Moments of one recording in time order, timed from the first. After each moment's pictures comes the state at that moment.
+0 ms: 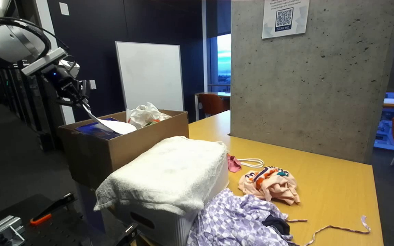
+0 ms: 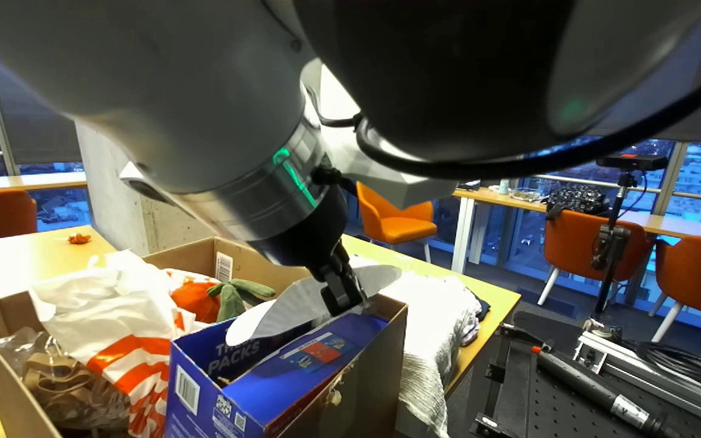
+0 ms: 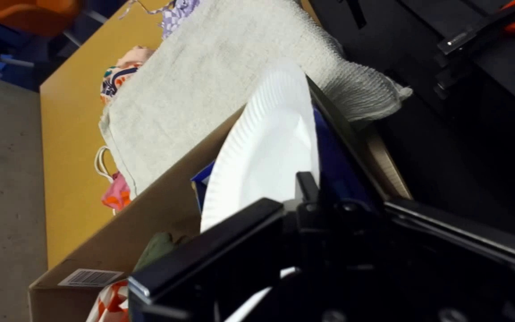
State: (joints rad) arm 0.53 0.43 0.27 -1.71 -0.74 1.57 0.11
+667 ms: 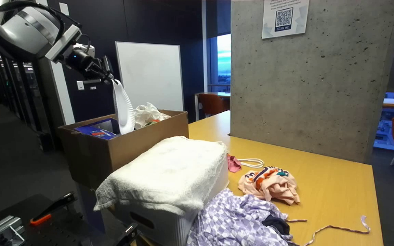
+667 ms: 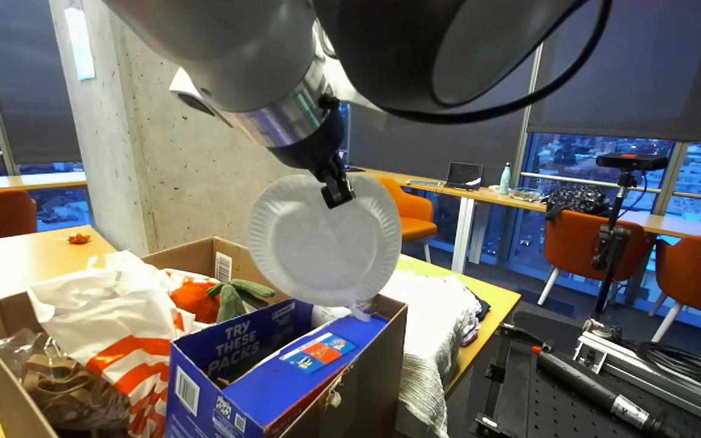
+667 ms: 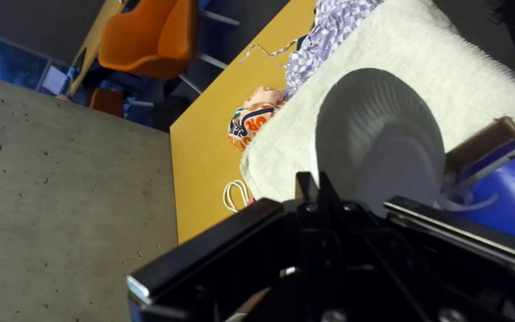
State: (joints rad) arm 0.46 0.37 0.24 -1.71 -1.00 1.50 0.11
